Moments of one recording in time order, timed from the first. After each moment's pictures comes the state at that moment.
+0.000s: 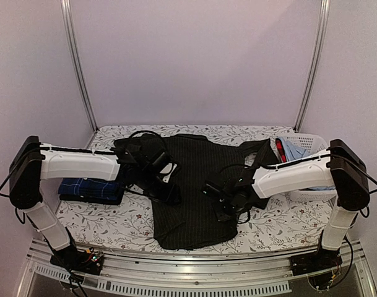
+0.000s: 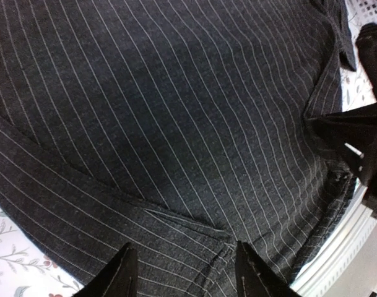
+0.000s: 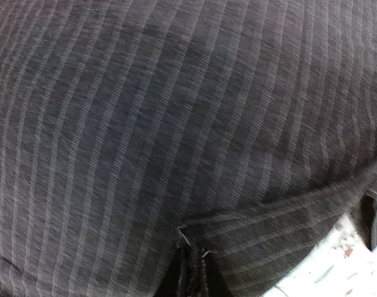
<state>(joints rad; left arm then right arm) -0.89 1.67 1.08 -0.48 0.13 -0.49 1.09 1.85 1.16 -0.64 0.31 0.71</state>
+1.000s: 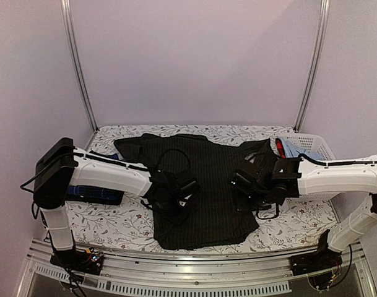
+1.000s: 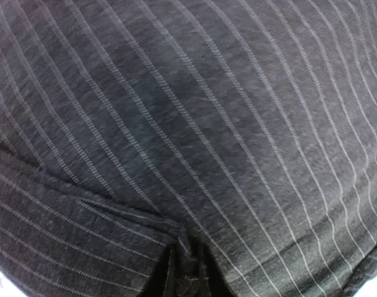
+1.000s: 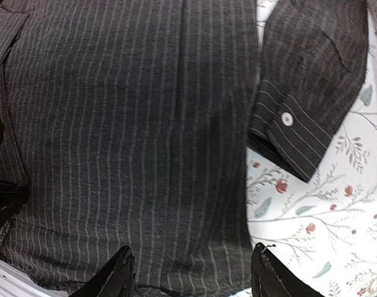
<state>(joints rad) -1.10 1.91 1.23 -0.65 -0.07 -0.47 1.10 1.43 1.00 -0.80 0.38 0.99</state>
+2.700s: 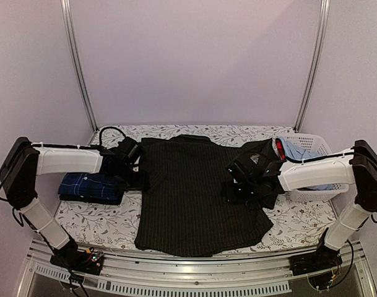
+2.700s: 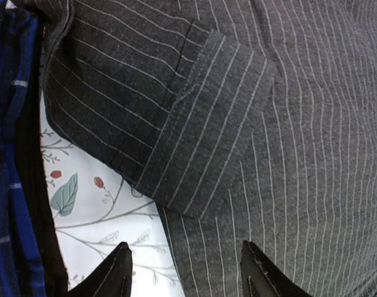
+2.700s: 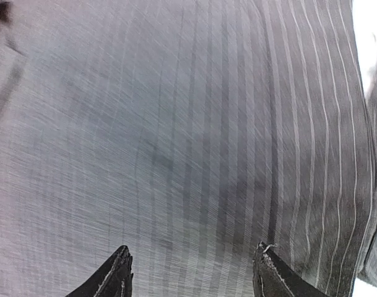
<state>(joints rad) -0.62 1.60 0.95 -0.48 -0.07 -0.57 0.91 1.64 0.93 -0.32 0.25 0.73</state>
